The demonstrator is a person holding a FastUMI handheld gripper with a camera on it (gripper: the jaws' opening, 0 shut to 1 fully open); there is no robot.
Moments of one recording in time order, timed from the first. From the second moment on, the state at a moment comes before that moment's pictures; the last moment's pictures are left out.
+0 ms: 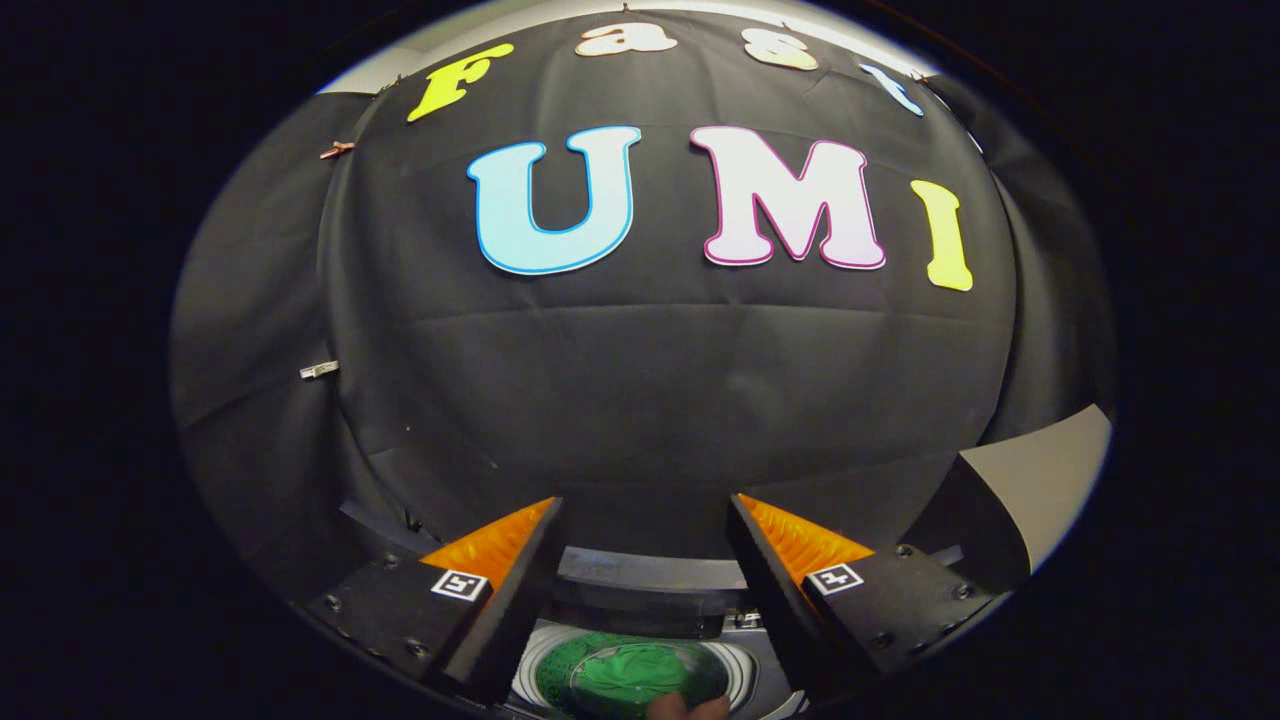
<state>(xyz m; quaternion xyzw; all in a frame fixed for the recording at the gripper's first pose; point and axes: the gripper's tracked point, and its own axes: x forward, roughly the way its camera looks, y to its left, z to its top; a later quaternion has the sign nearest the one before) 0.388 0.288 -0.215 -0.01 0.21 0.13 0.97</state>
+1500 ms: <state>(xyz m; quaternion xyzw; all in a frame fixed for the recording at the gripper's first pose) 0.275 0.256 -0.201 0.02 0.18 0.16 0.97</state>
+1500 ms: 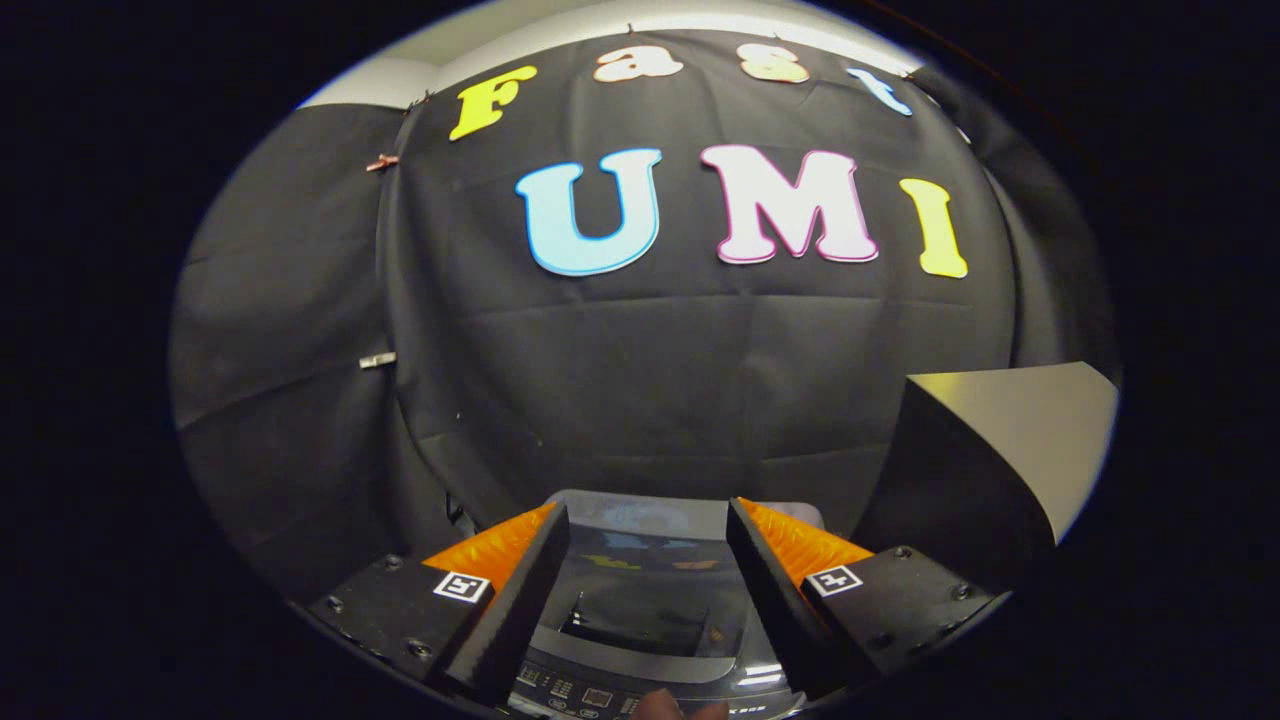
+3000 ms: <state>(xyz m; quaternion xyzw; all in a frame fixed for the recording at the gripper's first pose) 0.045 0.183 -0.060 -0.01 0.04 0.13 0.99</state>
